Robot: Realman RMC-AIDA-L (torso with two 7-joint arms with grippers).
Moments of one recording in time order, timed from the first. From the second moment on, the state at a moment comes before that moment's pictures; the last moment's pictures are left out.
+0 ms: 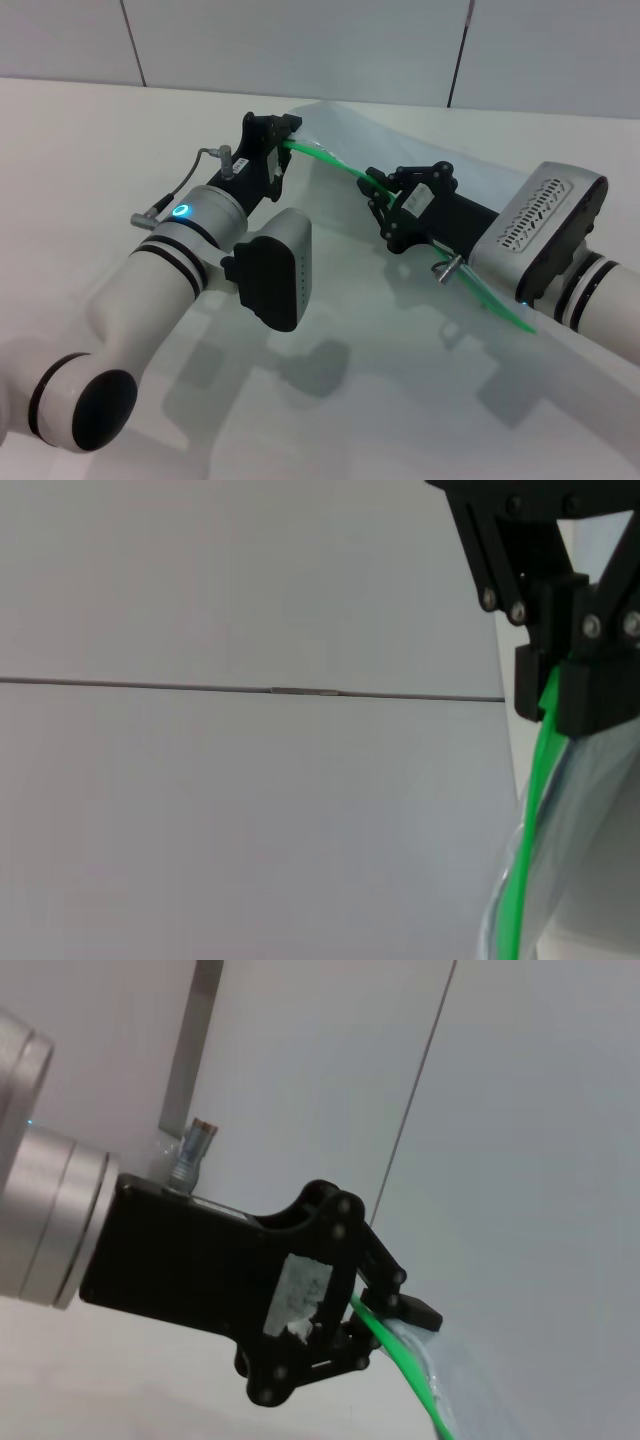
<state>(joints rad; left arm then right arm) -0.66 -2.04 -0.46 -0.51 1.75 0.80 1.70 0.78 2.03 0.23 0.35 -2.22 -0.83 0.07</state>
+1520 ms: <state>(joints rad) -0.66 -2.03 -0.46 -0.52 1.75 0.80 1.67 0.73 2.03 0.27 0.27 -2.22 -0.83 0.07</state>
